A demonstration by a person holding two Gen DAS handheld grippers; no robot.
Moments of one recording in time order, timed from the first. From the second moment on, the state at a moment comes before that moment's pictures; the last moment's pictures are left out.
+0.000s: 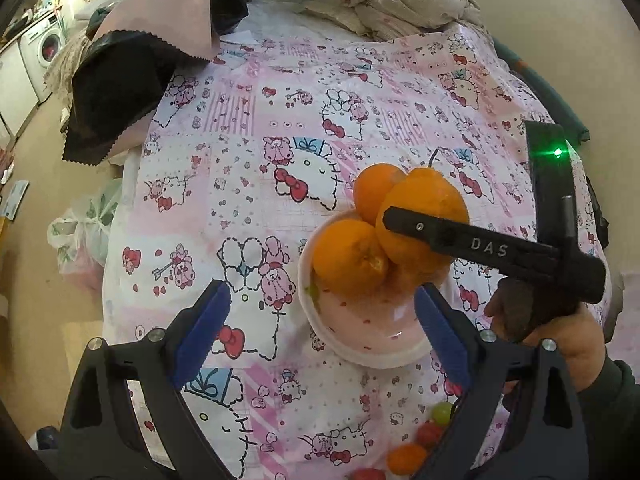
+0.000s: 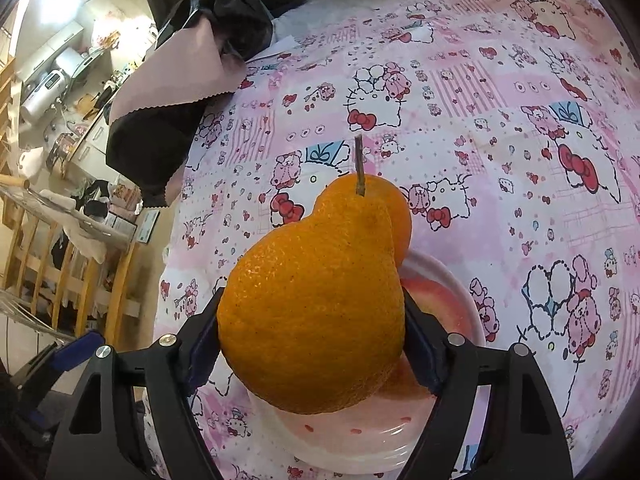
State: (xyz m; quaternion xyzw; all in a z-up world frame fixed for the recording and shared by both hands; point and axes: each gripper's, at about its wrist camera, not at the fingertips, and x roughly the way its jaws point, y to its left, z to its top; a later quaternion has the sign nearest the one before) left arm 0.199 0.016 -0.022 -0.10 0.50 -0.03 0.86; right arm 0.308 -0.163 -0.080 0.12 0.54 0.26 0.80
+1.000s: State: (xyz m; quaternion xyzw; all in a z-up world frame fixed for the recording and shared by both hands) left arm 0.200 0.026 -0.021 -0.13 0.50 -0.02 0.86; right arm 0.286 -0.165 -0.050 0.11 0.52 0.33 0.78
